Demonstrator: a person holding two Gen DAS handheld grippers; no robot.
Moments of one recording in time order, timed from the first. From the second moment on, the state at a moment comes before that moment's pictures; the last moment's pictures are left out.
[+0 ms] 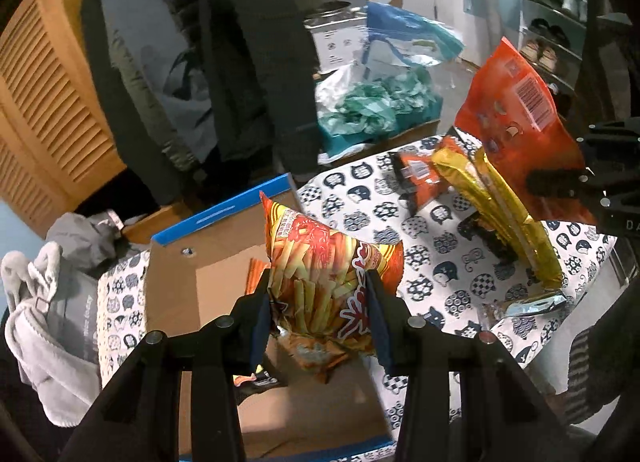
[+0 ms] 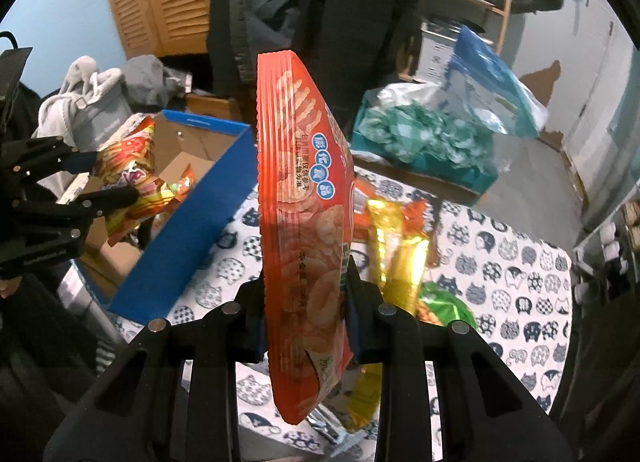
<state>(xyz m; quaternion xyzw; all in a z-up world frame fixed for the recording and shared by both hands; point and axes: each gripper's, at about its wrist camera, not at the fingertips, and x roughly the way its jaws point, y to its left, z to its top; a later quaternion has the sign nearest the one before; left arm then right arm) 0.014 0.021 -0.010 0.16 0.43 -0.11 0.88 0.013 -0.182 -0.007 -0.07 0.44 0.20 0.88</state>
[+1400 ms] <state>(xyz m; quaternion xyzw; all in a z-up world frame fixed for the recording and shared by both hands) 0.017 0.174 -0.047 0.09 0.47 0.00 0.88 0.051 0.037 -0.028 -0.15 0.46 0.30 0.82</state>
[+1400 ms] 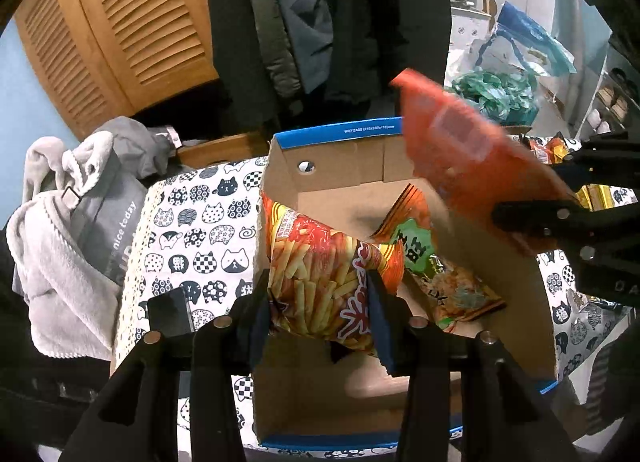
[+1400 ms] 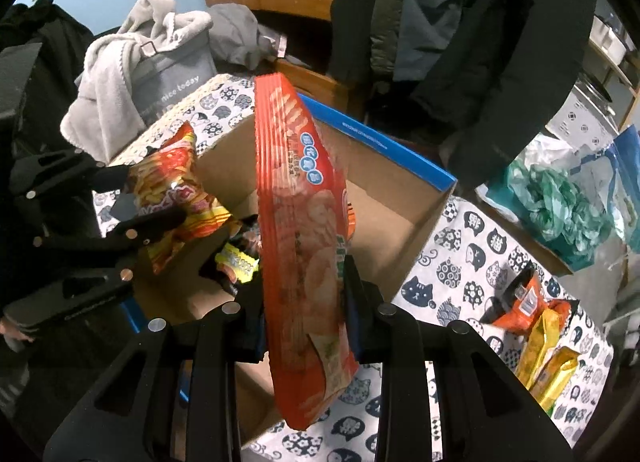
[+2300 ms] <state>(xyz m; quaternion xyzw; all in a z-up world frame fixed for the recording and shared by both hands) 0.015 0.111 -0.024 0.09 0.46 -0.05 0.88 0.033 -0.049 -0.012 -0.12 0.46 0.27 0.84</state>
